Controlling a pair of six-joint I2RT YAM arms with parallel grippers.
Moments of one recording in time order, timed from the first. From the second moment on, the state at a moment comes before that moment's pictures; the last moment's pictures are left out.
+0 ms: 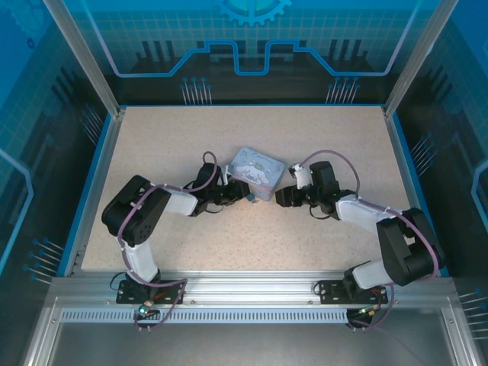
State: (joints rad) left arm -0.46 1.83 0.73 0.47 0.50 -0.93; right arm 0.35 1.44 0.64 0.03 -0.47 0.20
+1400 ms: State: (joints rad) left arm -0.35 1.31 0.69 0.12 0.23 -0.88; right arm 0.41 1.60 0.95 -0.18 -0.23 0.33
